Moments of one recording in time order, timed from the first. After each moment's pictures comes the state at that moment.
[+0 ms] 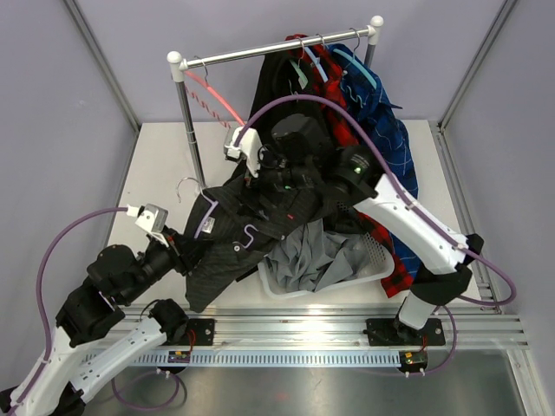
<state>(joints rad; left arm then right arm) -0.75 0.33 0.87 -0.73 -0.05 -0.41 1.00 1.69 2.19 -0.98 -0.32 -0.26</state>
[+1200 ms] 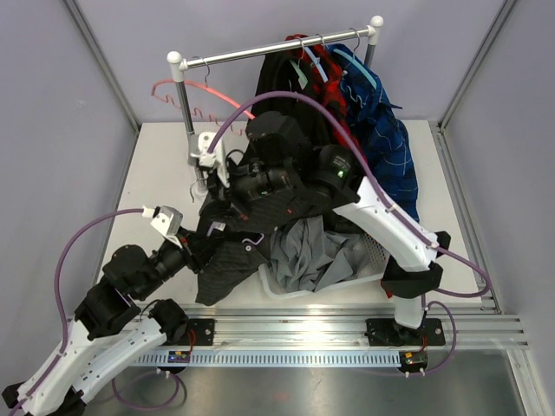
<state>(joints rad) -0.75 0.31 0.73 -0.54 -0.02 -0.33 1.11 1.89 2.53 -0.99 -0.52 -0.20</state>
